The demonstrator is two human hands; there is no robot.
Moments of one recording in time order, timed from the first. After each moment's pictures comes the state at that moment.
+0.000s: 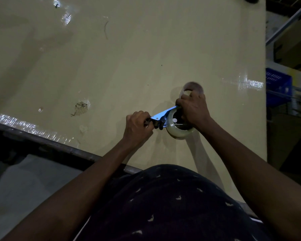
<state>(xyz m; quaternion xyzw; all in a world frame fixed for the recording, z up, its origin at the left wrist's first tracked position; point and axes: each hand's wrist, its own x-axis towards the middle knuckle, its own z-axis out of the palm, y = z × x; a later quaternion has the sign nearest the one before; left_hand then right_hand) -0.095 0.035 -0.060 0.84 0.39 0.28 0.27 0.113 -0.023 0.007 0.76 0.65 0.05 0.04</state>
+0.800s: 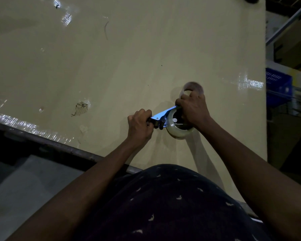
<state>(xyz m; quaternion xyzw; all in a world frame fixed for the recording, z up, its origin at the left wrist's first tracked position) -0.088 0.028 -0.055 0.82 0.42 0.27 0.30 0.115 -0.024 0.004 0.75 0.65 0.05 0.04</state>
